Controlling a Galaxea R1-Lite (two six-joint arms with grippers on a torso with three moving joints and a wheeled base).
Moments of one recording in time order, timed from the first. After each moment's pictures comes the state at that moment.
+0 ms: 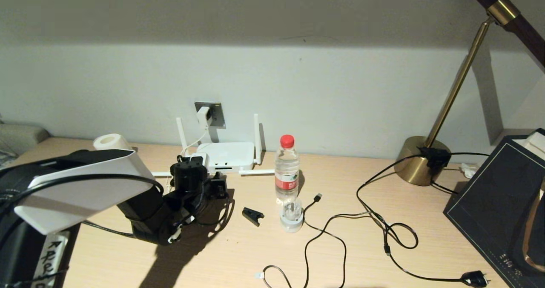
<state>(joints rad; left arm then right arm) -0.30 2.33 -0.93 -1.08 0.23 -0.11 -0.01 0.00 0.00 -0.08 0.04 -0.13</state>
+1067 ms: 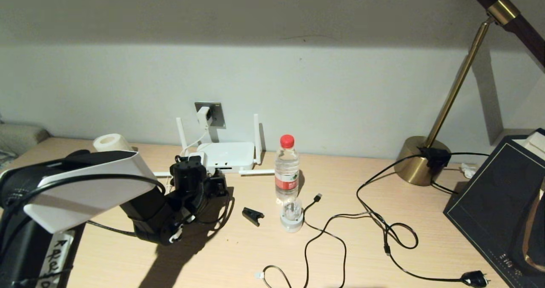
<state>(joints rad) -0.29 2.36 -0.95 -1.12 0.22 -0.14 -0.01 0.00 0.00 -0.08 0.04 -0.13</state>
